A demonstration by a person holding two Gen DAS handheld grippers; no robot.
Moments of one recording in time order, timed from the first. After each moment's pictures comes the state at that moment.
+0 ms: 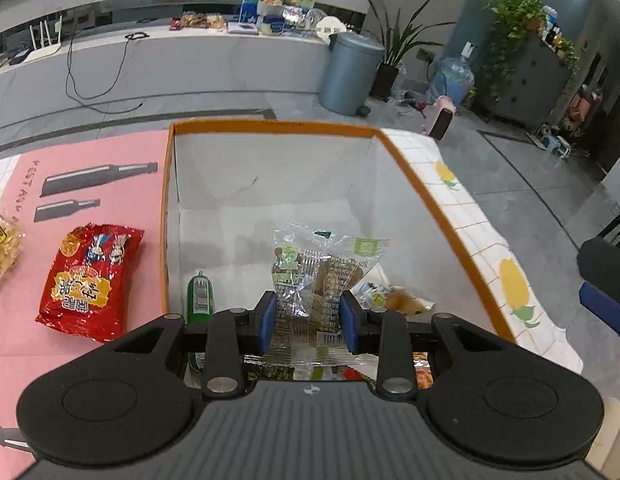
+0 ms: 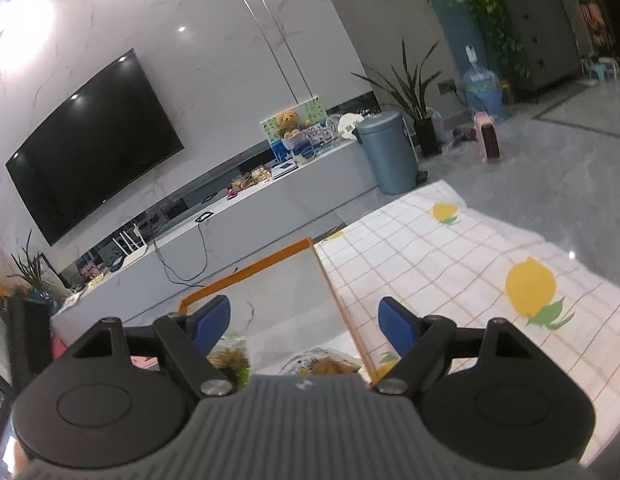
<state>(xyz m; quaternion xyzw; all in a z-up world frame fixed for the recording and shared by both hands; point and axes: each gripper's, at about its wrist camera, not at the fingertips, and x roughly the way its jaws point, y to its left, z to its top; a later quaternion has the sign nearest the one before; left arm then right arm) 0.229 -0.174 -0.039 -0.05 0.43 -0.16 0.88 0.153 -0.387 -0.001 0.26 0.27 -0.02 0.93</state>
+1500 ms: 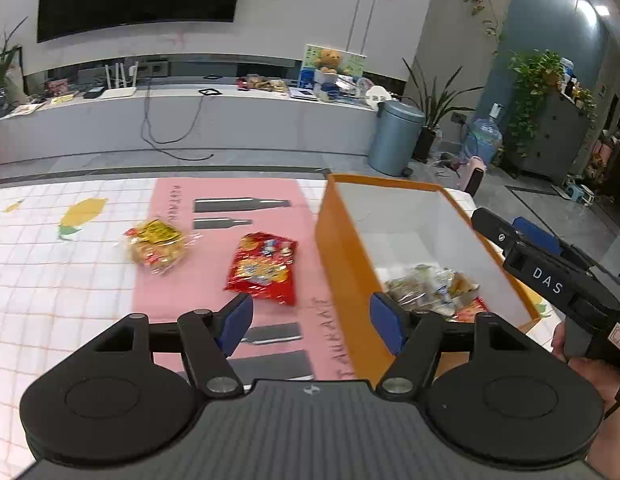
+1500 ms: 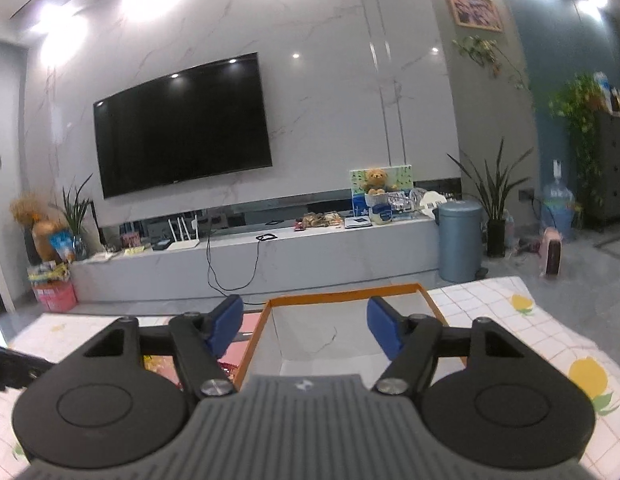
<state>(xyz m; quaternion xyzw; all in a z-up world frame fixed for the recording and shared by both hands) 0.106 -0.027 0.037 -0.06 0.35 -0.10 0.93 0.136 -0.276 0.000 0.08 0.16 0.07 0.98</state>
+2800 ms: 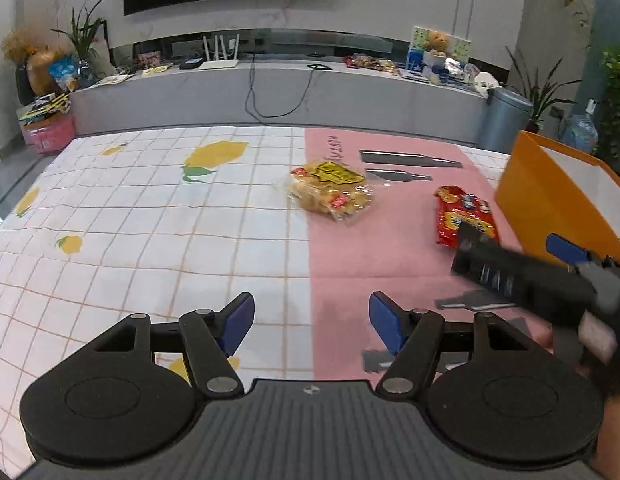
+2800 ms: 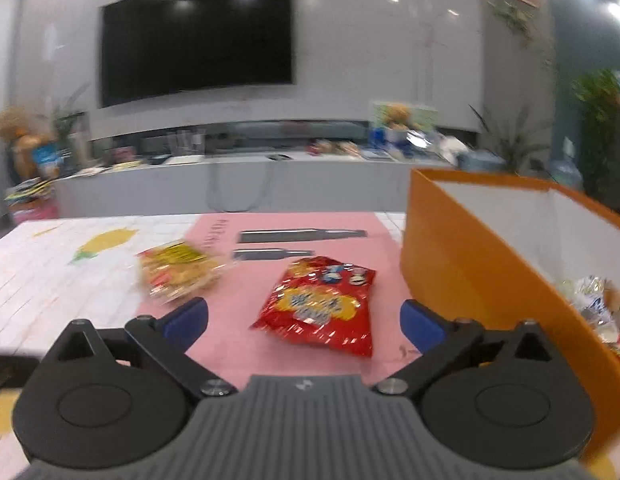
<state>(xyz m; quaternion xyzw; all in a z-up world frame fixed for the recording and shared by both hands) 0.124 0.106 -0.061 -0.04 0.37 0.03 0.93 0.220 -0.072 -0.119 0.05 0.27 0.02 0.96</state>
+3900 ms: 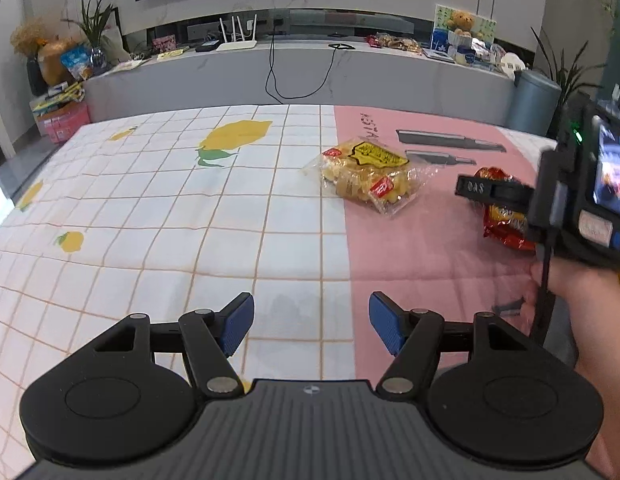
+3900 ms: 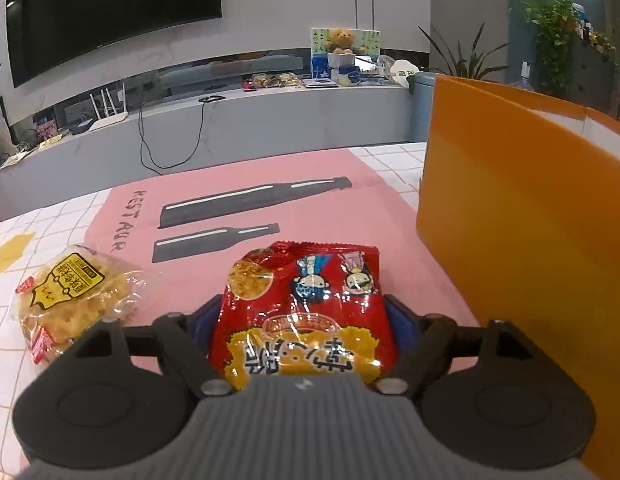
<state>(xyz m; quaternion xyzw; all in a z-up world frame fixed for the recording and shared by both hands) 0.159 0.117 -0.083 -0.03 0.39 0.06 0.92 0.329 -0.051 -0.161 0.07 0.35 -0.05 0.93</state>
